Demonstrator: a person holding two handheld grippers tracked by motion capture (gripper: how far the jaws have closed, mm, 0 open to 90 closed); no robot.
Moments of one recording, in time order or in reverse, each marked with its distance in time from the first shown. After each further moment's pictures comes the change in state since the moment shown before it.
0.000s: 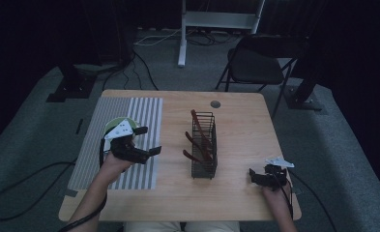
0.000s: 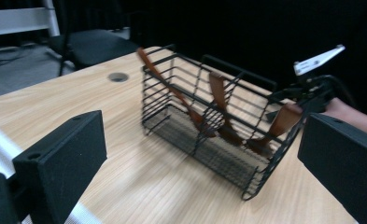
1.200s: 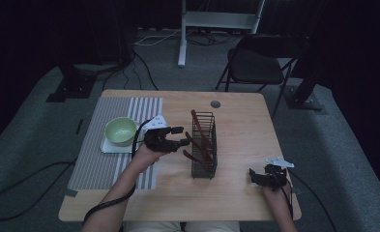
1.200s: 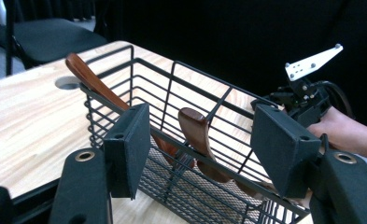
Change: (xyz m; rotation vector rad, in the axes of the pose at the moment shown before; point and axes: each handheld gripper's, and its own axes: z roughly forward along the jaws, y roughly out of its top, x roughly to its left) left arm -0.007 0.012 0.091 0.043 -0.114 -0.012; right arm 0.000 0.000 0.000 0.001 0.001 -0.003
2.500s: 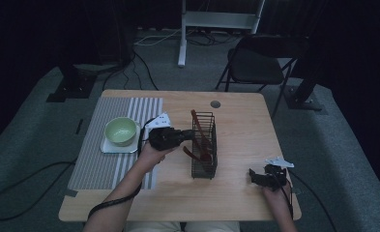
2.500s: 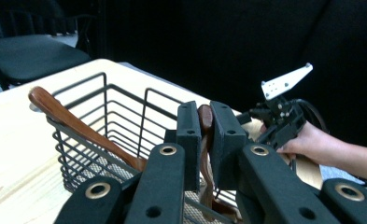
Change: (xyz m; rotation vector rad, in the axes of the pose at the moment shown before) left arm -0.013 0.014 0.004 -0.065 -0.053 0.015; right arm 0.000 0.000 0.000 -0.001 0.005 -0.003
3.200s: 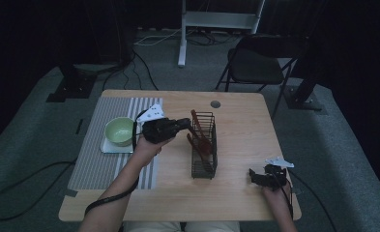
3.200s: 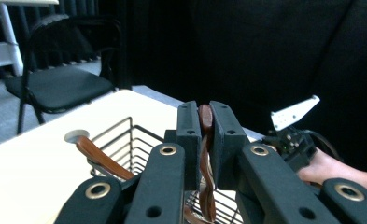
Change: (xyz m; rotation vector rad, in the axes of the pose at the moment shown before) left arm -0.005 0.033 -0.023 -0.075 0.078 0.056; right arm 0.000 0.000 0.000 0.000 0.000 0.001
